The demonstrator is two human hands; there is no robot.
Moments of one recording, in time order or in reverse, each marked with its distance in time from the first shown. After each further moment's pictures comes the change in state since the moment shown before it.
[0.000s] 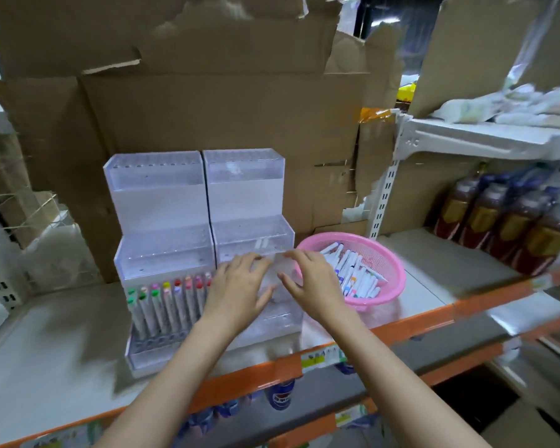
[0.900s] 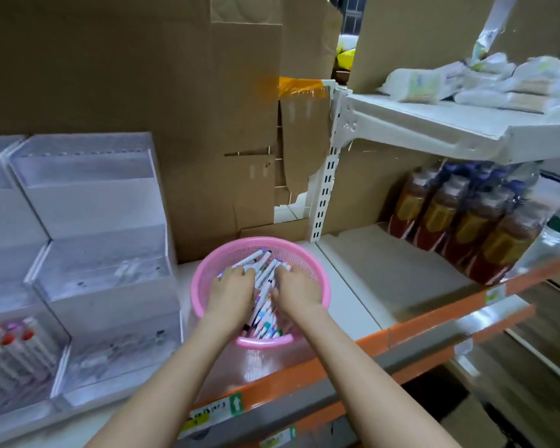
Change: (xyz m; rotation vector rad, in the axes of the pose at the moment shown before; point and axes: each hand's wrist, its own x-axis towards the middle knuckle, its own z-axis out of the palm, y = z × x) left_hand 0.135 0.131 0.136 0.052 -0.415 -0.193; right_hand 0.042 0.186 -0.020 -0.283 -0.495 0.344
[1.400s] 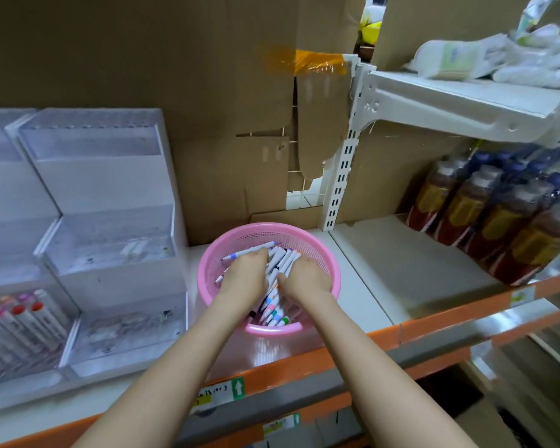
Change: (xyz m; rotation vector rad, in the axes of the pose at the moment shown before) left_hand 0.005 0.012 -0.002 -0.275 0.018 -0.048; right_hand 0.013 0.003 0.012 0.181 -0.089 0.208
